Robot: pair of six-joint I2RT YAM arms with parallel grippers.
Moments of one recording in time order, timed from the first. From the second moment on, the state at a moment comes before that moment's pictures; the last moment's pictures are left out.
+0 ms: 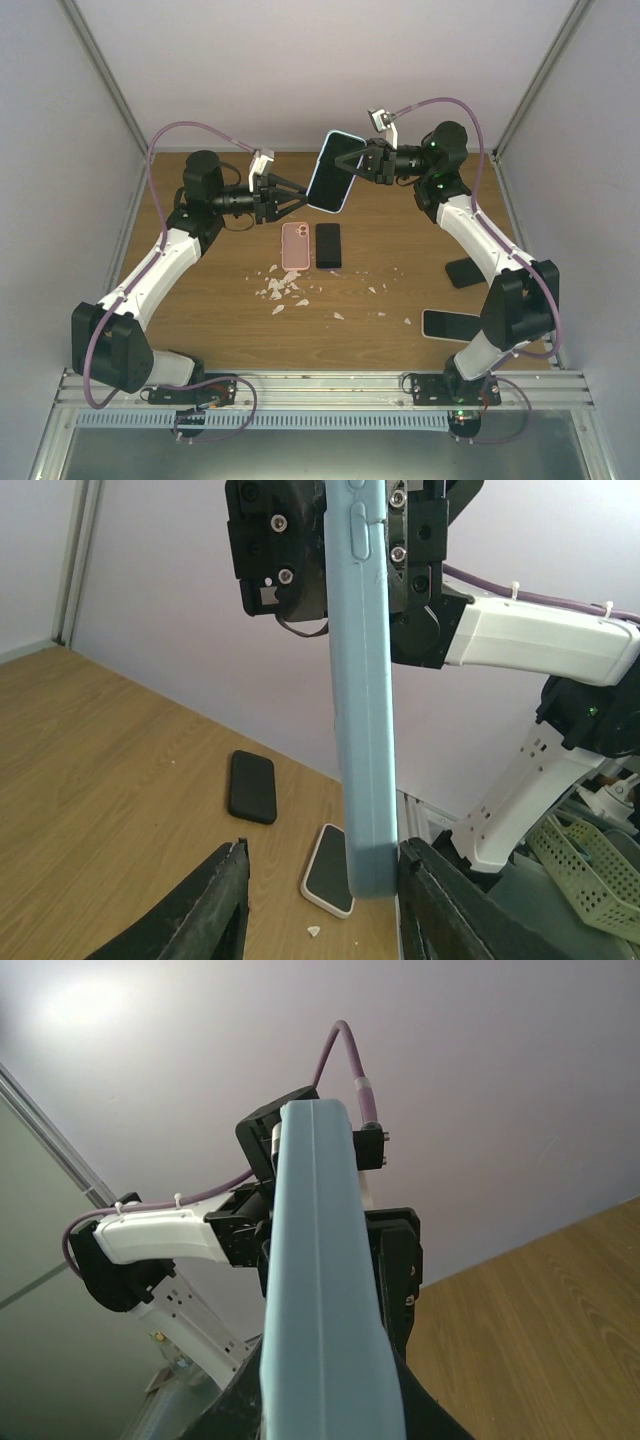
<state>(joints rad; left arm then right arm) -0.28 1.36 1.11 0.14 1.15 -0.34 0.31 1.62 1.39 0.60 -1.32 0.87</state>
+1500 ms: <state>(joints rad) -0.25 1.38 1.03 0.39 1.26 -0.53 0.29 1.60 1.34 0.85 -1.34 1.09</state>
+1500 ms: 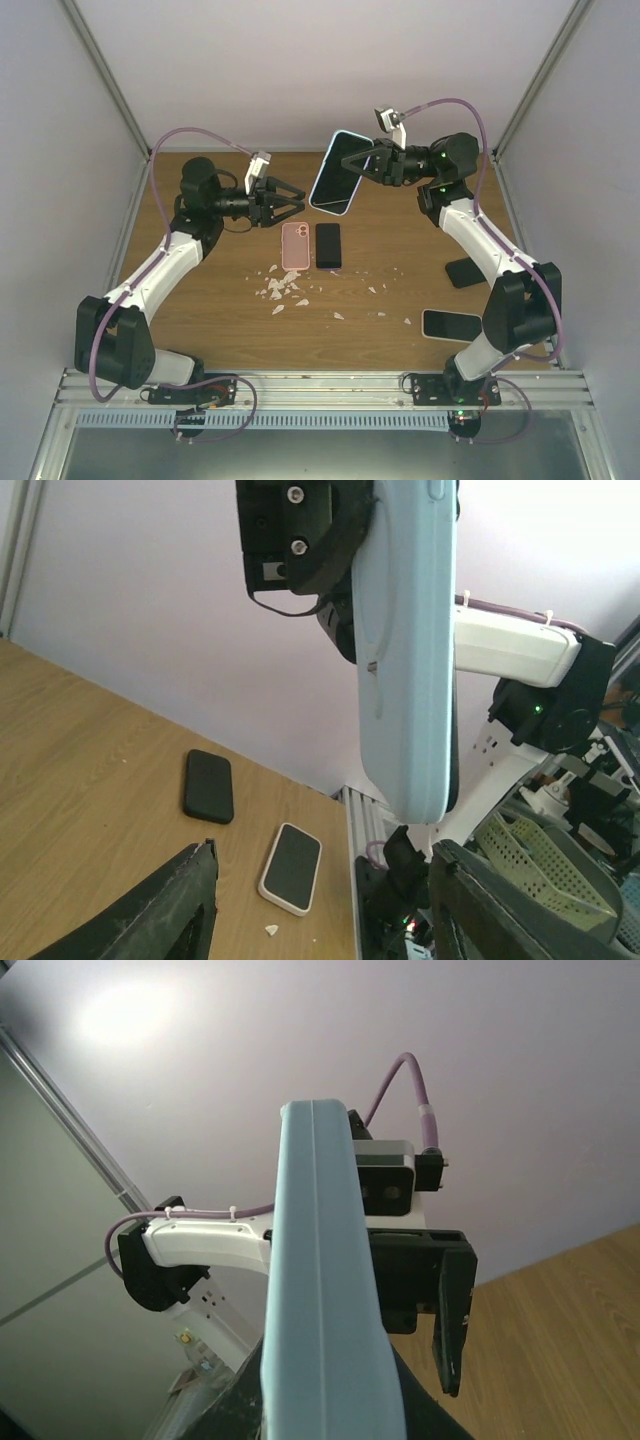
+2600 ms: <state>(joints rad) -0.29 1.38 1.10 0.26 1.15 -0.44 0.28 1.60 1.33 0.83 -1.32 1.06</state>
